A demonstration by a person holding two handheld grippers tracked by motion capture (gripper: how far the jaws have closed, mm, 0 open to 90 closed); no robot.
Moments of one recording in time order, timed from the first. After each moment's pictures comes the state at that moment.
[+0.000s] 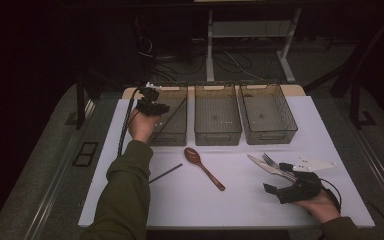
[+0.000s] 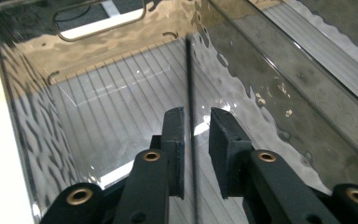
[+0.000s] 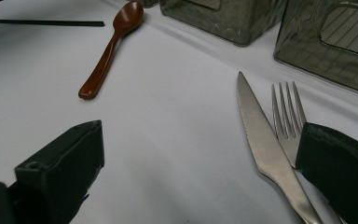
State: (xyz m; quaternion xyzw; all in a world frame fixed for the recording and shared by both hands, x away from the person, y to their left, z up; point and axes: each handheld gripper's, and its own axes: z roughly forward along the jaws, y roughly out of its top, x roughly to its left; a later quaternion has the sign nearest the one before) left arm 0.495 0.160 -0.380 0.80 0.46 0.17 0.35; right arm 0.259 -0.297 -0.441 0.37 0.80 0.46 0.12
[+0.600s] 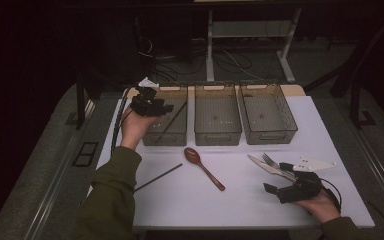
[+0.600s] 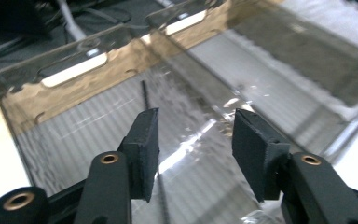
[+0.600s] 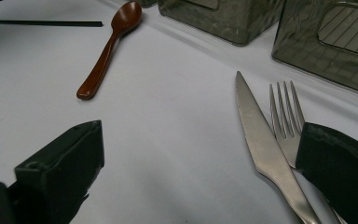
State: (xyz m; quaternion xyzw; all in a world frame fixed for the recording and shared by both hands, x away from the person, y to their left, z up) left arm 0.451 0.160 -0.333 0.82 0.38 0.16 0.40; right arm 0.259 -0.297 -0.441 0.37 0.80 0.46 0.12
